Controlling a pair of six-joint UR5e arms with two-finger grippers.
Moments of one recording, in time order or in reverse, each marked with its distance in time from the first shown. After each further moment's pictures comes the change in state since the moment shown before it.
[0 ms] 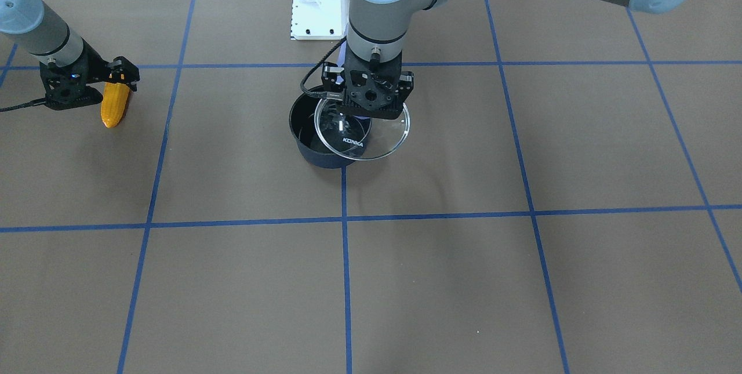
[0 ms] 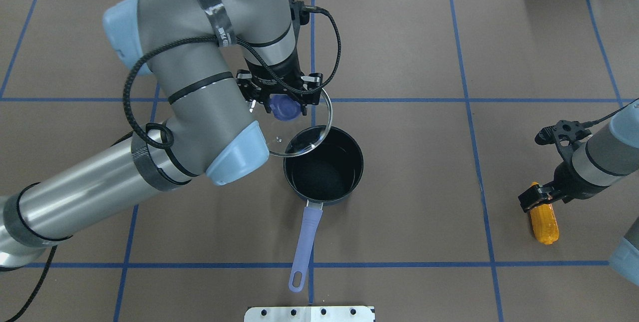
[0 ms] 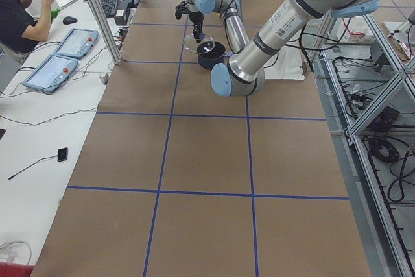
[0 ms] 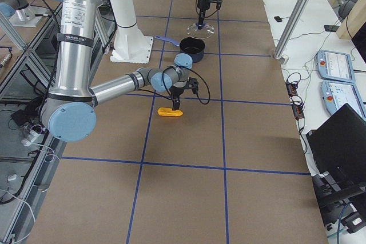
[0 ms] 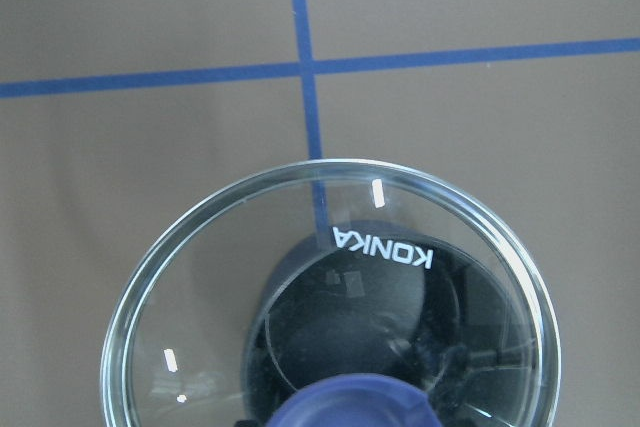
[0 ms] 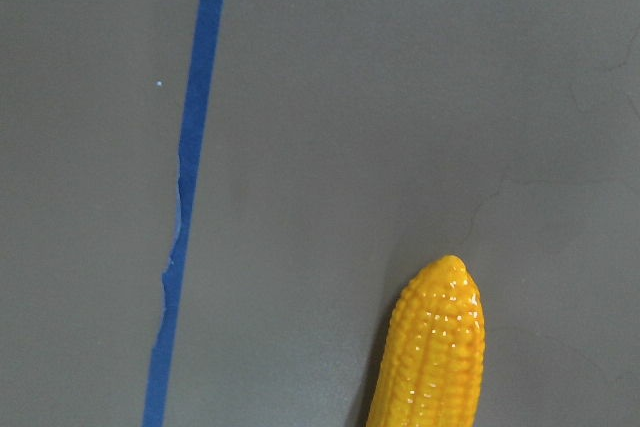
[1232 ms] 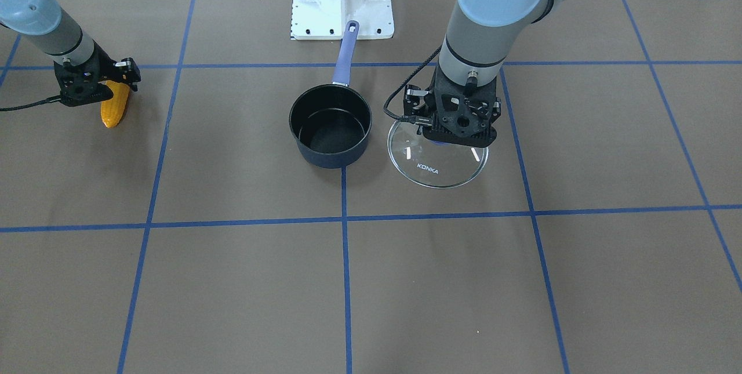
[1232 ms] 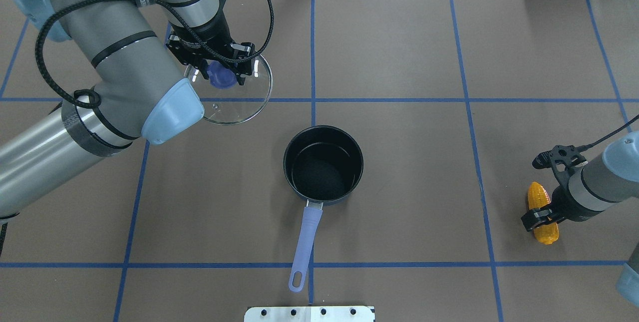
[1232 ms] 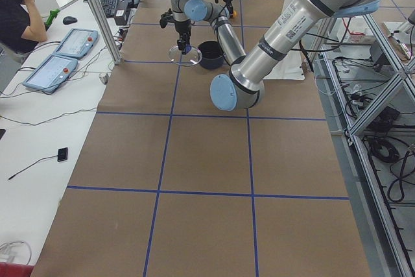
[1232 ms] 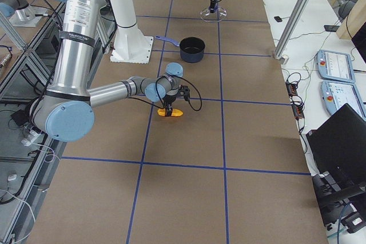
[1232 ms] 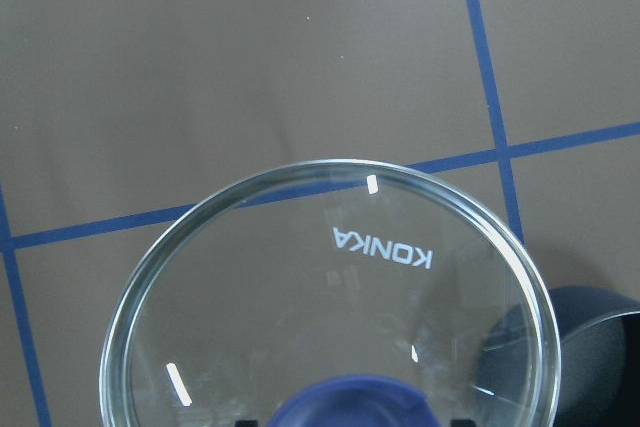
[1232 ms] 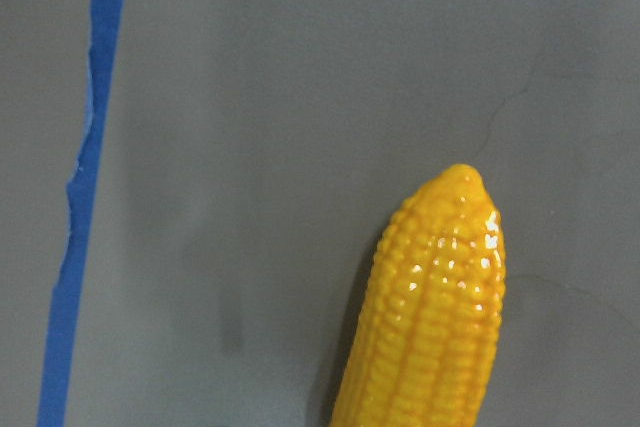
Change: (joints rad) left arm -0.133 0.115 -0.062 0.049 -0.015 0.229; right arm -0.095 -0.057 -0.056 0.156 -0.049 0.065
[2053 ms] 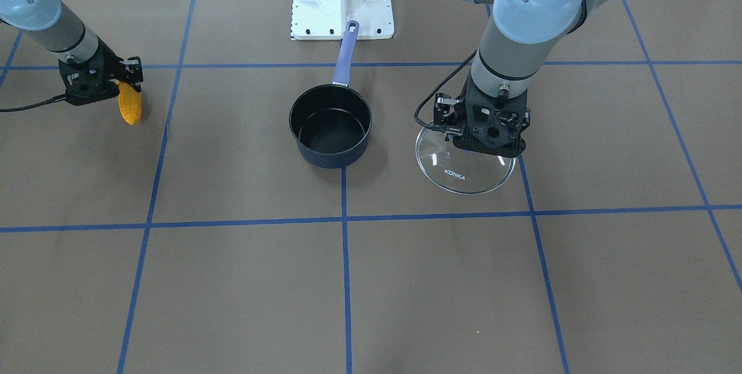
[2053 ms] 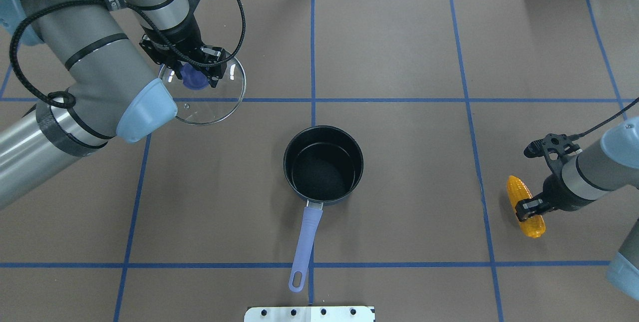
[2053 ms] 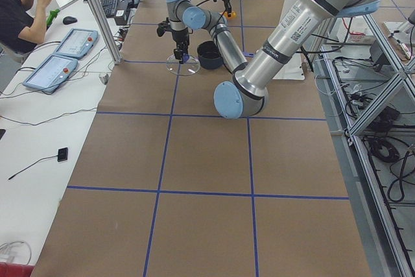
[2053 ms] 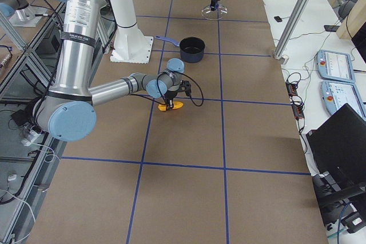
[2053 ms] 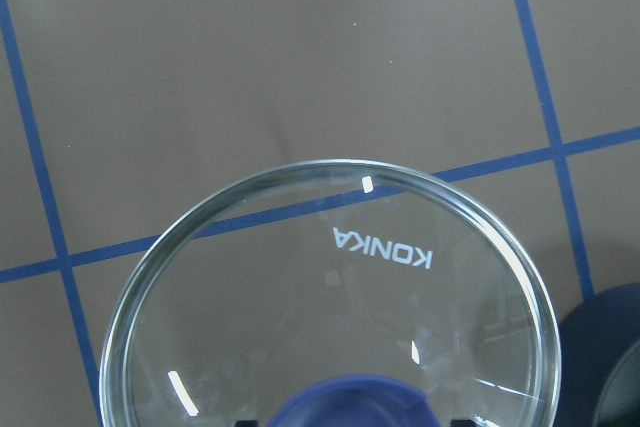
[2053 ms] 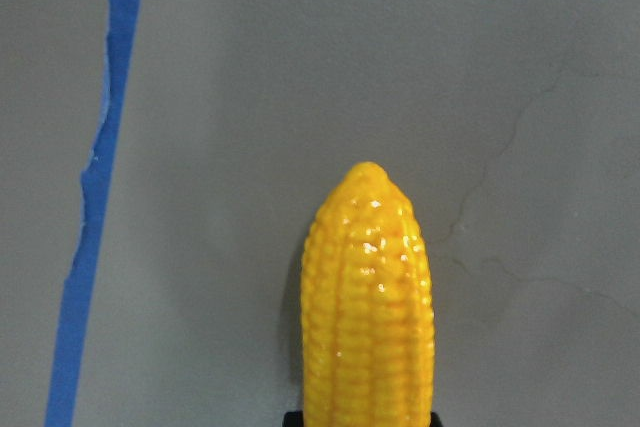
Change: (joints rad) left arm -0.030 0.091 -0.024 -0.003 -0.001 0.122; right arm 0.052 0.073 0.032 -0.038 0.060 -0.009
